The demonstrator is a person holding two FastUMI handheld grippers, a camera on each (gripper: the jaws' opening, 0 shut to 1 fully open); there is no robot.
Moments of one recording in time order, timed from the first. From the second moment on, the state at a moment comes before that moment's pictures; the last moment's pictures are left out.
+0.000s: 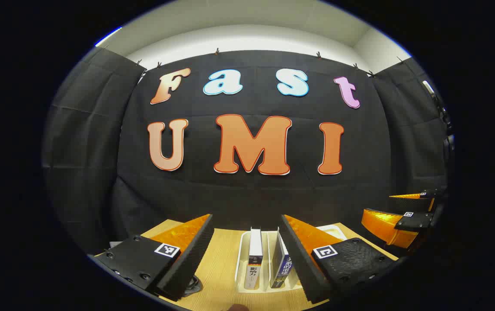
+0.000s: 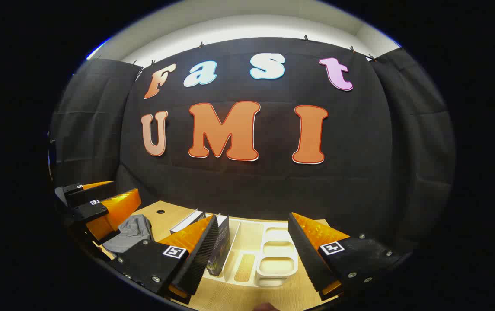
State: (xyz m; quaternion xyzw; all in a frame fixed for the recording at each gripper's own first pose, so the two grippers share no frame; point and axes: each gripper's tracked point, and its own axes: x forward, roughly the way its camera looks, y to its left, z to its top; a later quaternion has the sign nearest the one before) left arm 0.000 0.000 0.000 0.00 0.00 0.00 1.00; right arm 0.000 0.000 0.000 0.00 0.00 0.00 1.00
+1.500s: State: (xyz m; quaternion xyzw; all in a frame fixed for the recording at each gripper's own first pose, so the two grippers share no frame) left arm -0.027 0.072 -0.087 0.21 0.07 0.11 0.97; right arm 0.009 -0.011 -0.007 -0.02 -0.02 0.04 1.00
